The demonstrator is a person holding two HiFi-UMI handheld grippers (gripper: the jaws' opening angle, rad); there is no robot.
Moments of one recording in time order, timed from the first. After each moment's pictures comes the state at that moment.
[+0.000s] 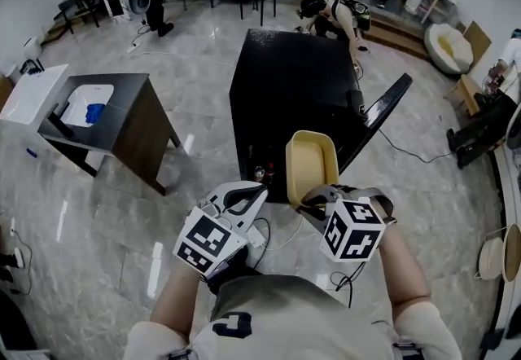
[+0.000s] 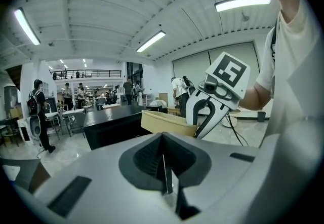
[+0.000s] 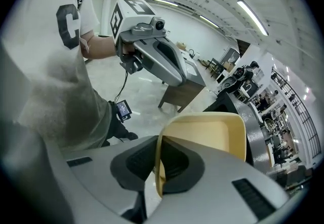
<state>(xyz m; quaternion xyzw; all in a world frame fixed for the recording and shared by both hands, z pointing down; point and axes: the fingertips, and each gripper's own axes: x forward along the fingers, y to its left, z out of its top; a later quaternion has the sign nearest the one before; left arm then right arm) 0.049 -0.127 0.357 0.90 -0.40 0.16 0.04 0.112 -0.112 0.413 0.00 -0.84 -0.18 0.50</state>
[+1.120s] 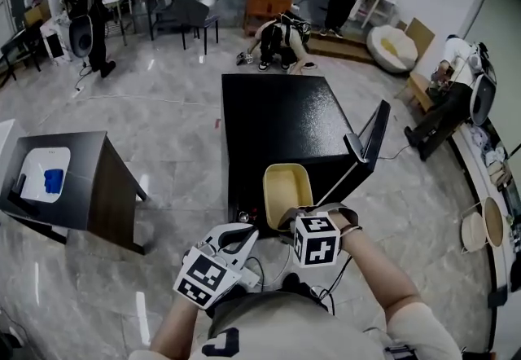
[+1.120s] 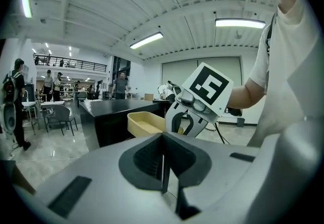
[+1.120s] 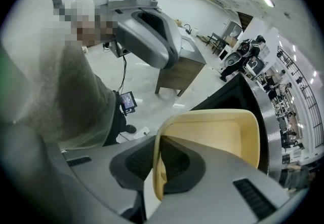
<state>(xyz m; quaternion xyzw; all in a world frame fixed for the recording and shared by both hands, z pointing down) -0.056 -0.215 0.396 0.94 -0.30 0.15 0.08 -0.008 -0.216 0.480 0.00 -0.79 -0.12 0.60</state>
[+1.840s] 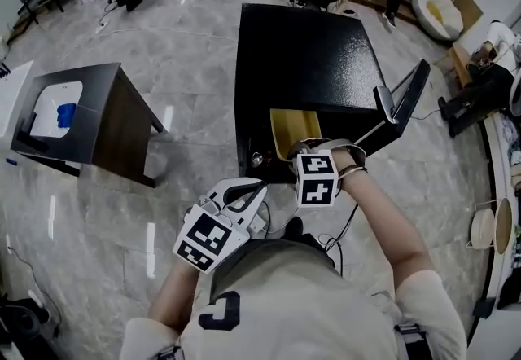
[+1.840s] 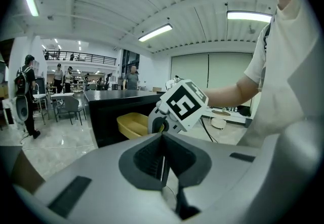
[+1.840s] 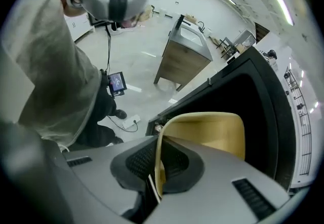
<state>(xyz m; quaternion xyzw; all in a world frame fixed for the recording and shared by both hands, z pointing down) -0.028 -0.221 0.421 0.92 -0.34 0.17 0.11 0.015 -0.293 0.536 -0.02 -0.75 -0.21 0.62</state>
